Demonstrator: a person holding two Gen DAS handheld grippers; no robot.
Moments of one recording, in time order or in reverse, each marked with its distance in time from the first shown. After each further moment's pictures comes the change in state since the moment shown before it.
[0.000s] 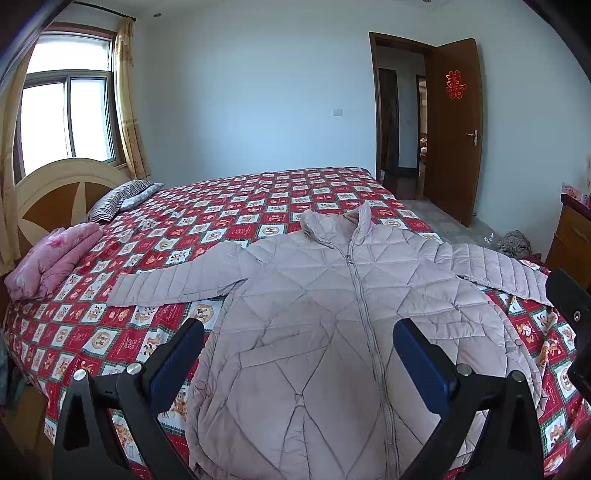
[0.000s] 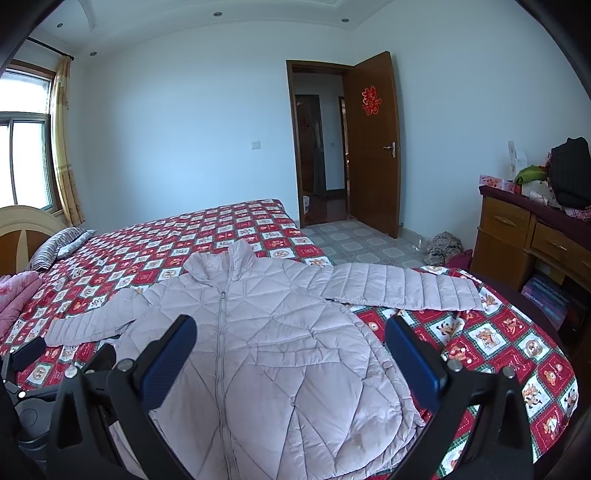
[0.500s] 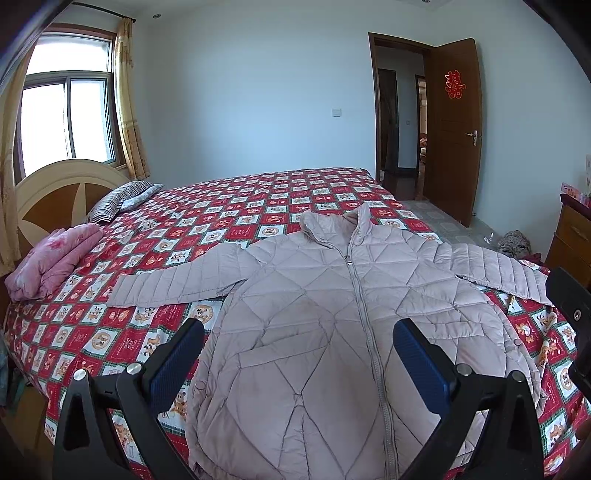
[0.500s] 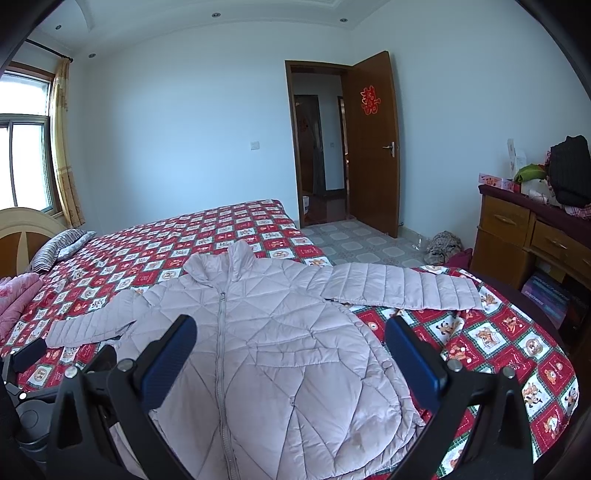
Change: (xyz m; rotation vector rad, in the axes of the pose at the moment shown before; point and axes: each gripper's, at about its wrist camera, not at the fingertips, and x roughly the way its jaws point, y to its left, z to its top) left arm -0.003 0.001 -0.002 0.001 -0.004 0.002; right arm -0.002 -0.001 -0.001 0.006 -0.006 0.003
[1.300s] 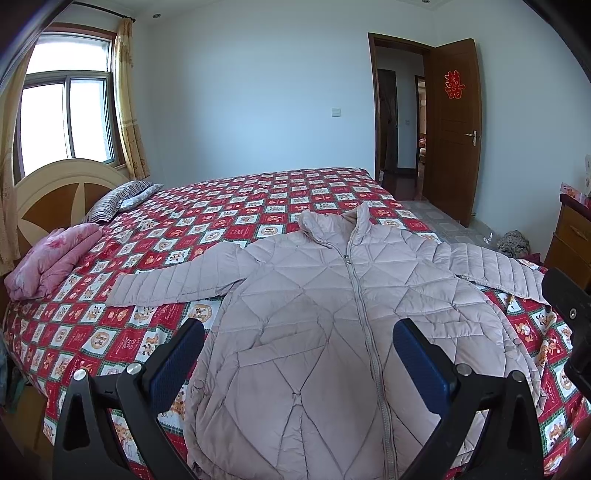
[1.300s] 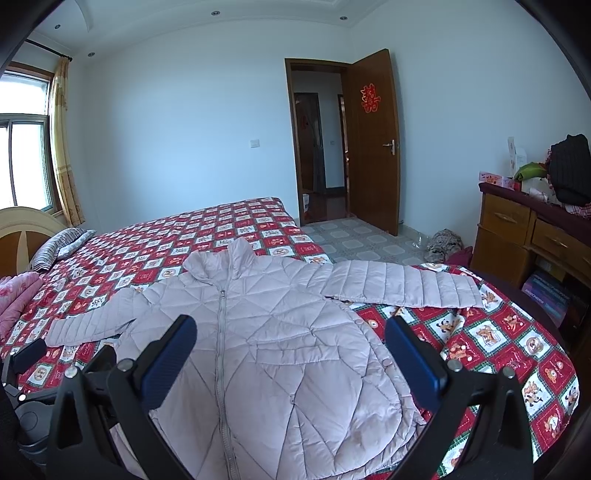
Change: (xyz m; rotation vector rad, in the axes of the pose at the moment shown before) left arm 0.001 -0.003 -0.001 0.001 -0.002 -0.003; right arm 0.003 -0.001 0.000 -0.002 0.014 -0.004
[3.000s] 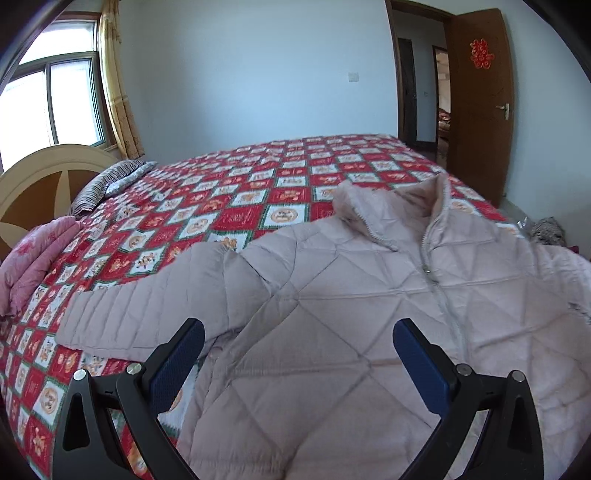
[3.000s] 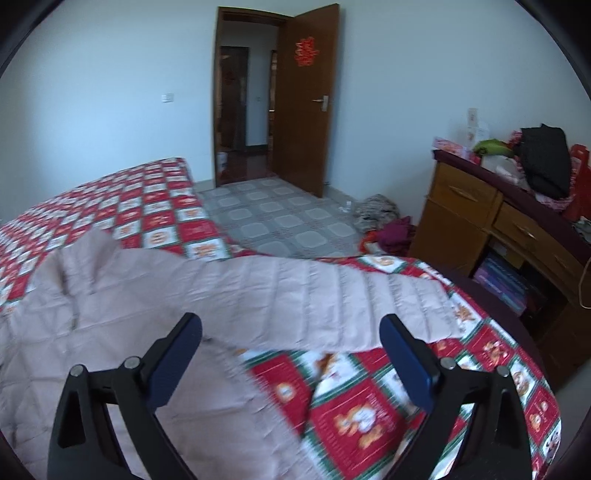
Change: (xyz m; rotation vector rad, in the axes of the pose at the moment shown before) left arm 0.271 0.041 0.044 0.012 0.128 0.057; right arm 0.205 -0.109 0.049 0.057 0.188 -0.359
